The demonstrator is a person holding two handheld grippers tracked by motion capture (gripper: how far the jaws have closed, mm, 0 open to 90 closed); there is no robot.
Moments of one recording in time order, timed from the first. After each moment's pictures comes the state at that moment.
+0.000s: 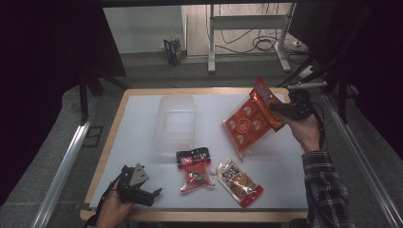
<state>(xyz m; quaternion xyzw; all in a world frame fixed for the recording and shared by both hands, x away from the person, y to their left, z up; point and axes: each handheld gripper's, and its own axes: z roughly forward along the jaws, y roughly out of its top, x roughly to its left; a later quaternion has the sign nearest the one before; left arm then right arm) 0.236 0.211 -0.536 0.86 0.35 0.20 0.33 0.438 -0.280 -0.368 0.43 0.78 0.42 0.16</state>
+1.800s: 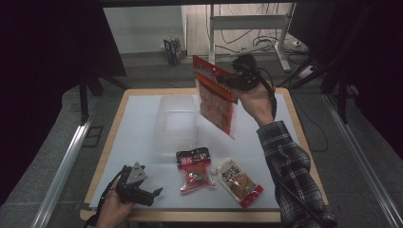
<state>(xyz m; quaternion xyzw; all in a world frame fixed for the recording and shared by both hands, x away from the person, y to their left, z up) 0.235 0.211 -0.531 0.85 0.35 0.19 0.34 0.442 -0.119 -0.278 0.31 0.81 0.46 0.16</state>
